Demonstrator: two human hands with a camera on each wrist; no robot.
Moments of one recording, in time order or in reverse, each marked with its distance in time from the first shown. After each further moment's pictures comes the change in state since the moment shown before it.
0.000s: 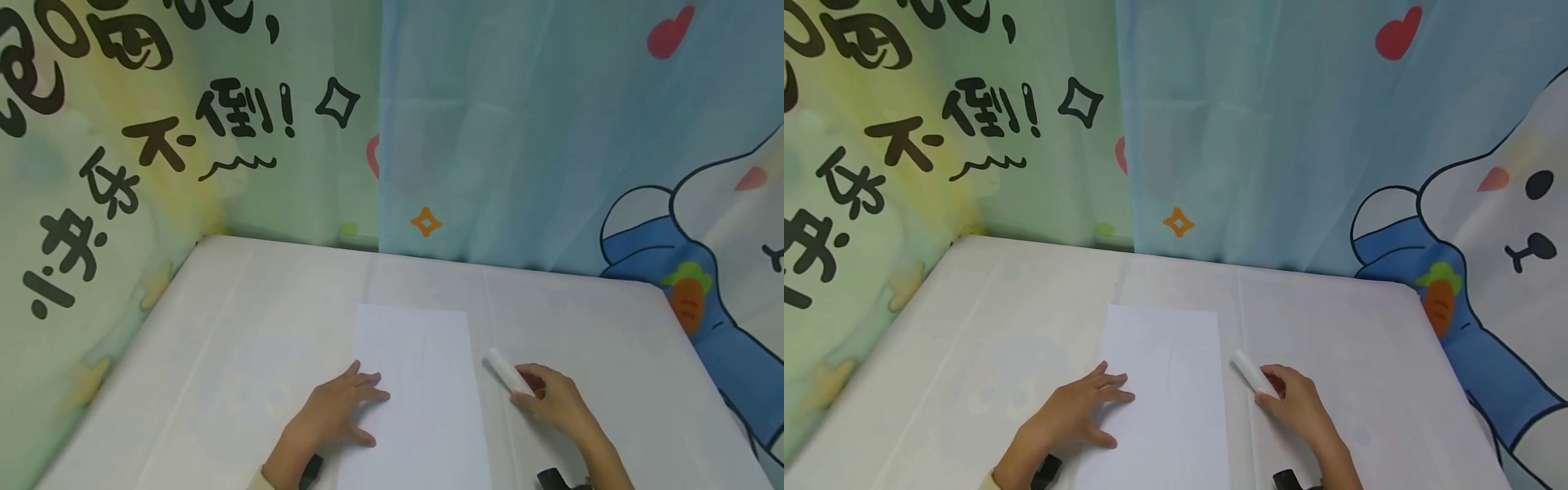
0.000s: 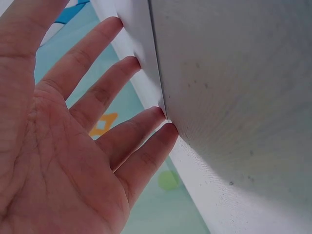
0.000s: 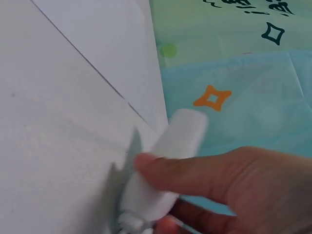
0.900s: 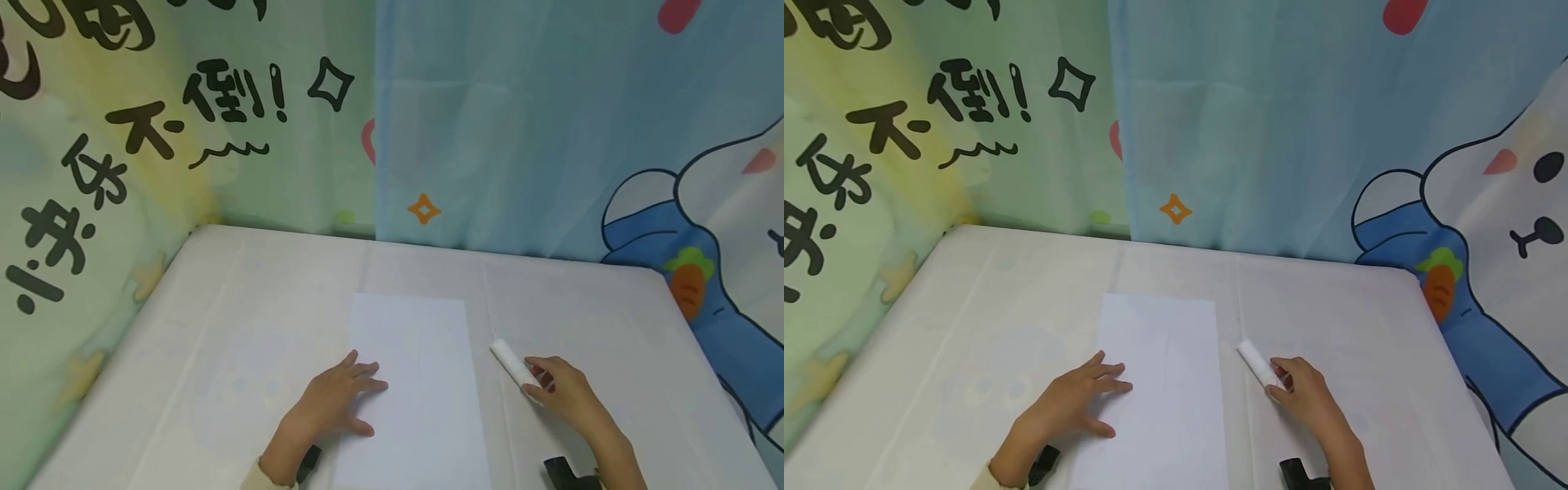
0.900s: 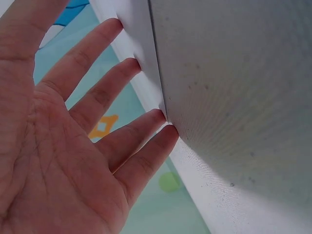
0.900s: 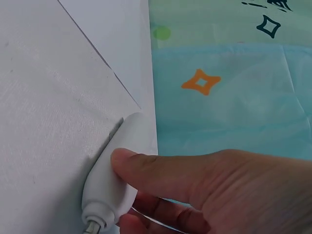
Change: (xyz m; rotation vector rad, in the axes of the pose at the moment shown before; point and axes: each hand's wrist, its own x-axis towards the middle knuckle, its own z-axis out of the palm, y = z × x) left_hand -0.003 -0.002 0.003 0.028 0.022 0.031; right_hand -0.011 0.007 -0.005 -0.126 0.020 -0.083
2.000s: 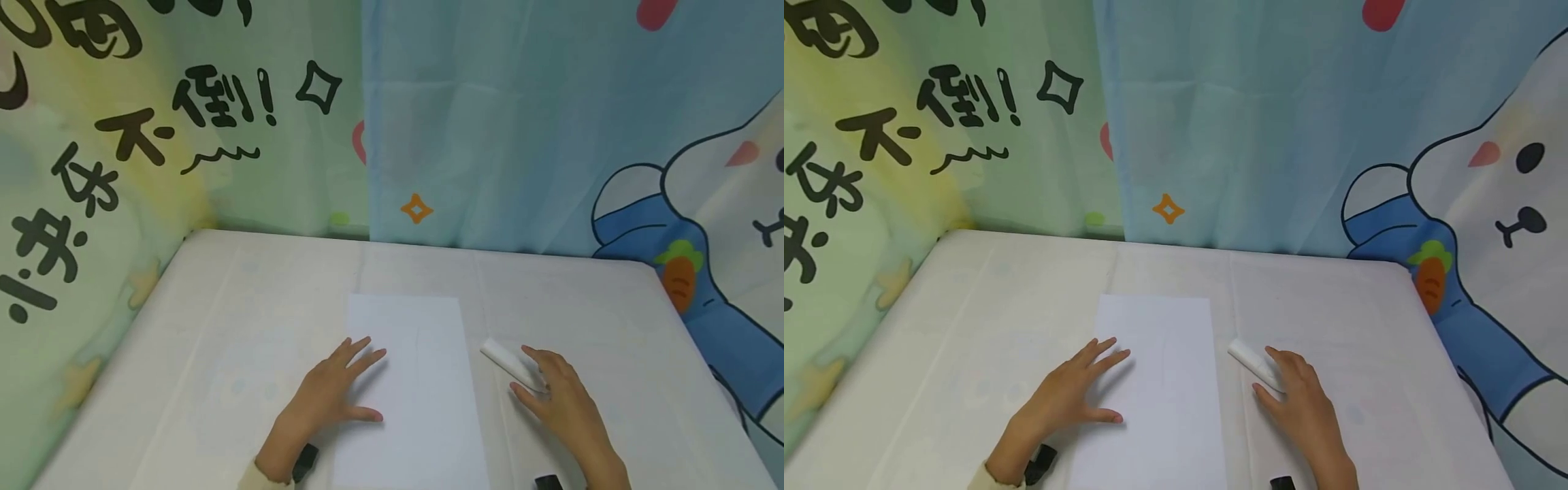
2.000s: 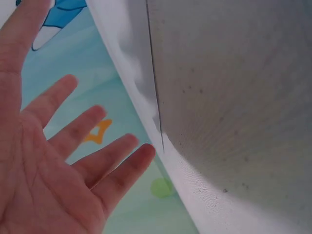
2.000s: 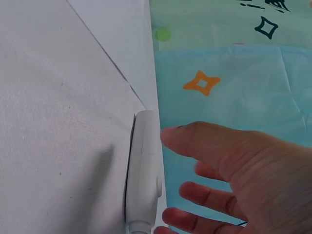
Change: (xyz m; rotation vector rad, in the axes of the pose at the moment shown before) left_hand 0.006 -0.004 -0.001 -0.042 0.177 0.043; right_hand -0.029 -0.011 0.013 -0.048 0.202 -0.005
